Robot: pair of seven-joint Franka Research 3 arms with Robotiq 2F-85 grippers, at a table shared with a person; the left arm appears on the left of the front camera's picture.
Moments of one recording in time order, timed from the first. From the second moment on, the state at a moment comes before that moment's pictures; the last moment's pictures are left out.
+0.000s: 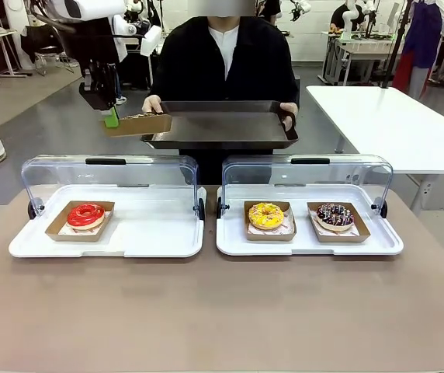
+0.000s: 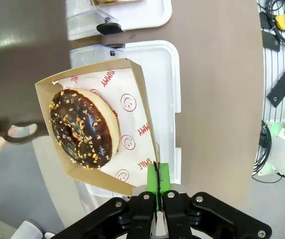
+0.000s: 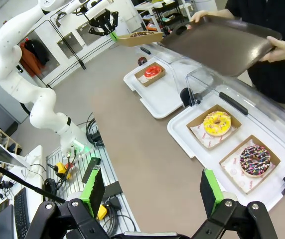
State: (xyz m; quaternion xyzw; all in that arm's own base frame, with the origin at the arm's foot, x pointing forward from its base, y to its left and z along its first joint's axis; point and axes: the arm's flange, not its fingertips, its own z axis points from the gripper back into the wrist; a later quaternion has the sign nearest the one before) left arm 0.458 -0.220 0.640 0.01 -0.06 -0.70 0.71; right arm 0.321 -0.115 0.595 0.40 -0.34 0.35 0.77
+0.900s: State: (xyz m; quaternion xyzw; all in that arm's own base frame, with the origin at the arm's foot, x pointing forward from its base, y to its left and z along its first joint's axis) left arm 0.457 -0.221 0.639 0.01 -0.06 -0.71 0.71; right arm 0.321 -0.115 0.595 0.40 -0.34 0.35 0.77
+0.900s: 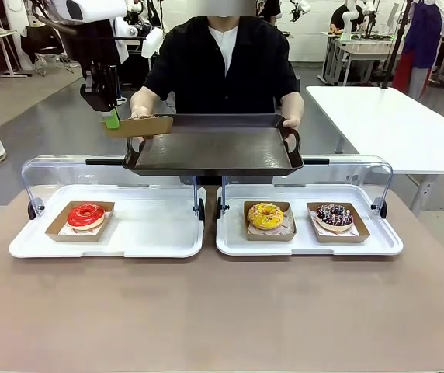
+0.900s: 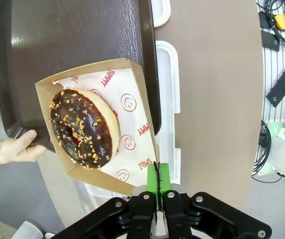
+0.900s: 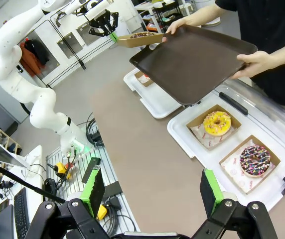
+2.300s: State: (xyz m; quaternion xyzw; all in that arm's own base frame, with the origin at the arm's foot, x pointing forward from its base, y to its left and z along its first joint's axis) left arm 0.507 -0.313 0.636 0.05 -0.04 -0.74 0.66; right arm 0.321 -0.115 0.596 0.40 -0.34 0.35 0.77
